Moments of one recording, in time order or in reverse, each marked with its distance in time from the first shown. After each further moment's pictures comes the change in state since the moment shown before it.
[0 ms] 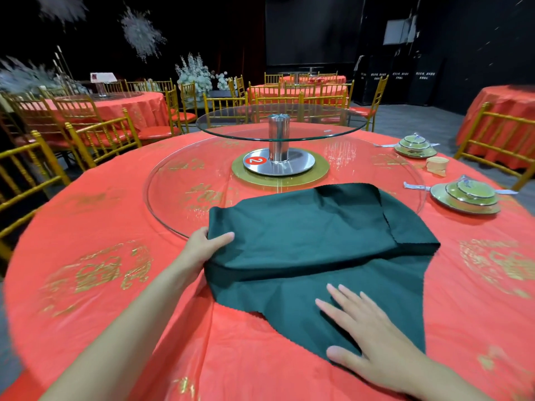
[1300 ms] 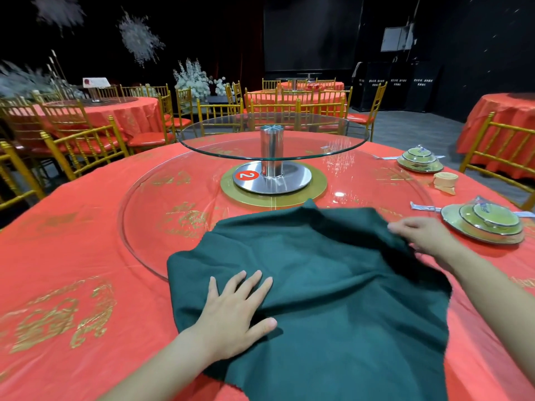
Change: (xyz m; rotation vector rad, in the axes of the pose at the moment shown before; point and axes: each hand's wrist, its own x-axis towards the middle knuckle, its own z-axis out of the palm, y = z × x) left_hand -0.014 -0.001 0.075 1.391 -0.387 0.349; right_hand 0.145 0.200 -0.109 0.840 0.439 0.660
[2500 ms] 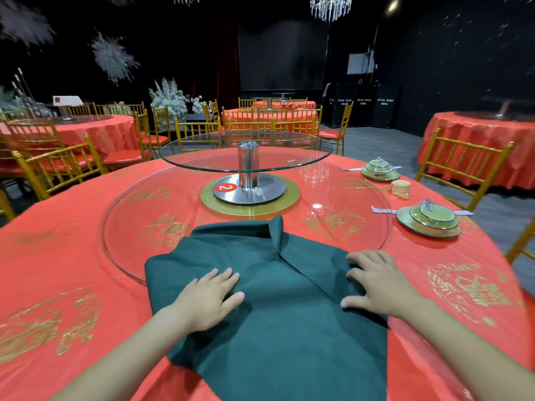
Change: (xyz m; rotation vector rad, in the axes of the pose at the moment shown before) left_hand 0.008 -0.018 -0.018 -0.075 -0.075 -0.024; right_hand -0.096 0.041 0.018 -1.254 0.050 -0.726
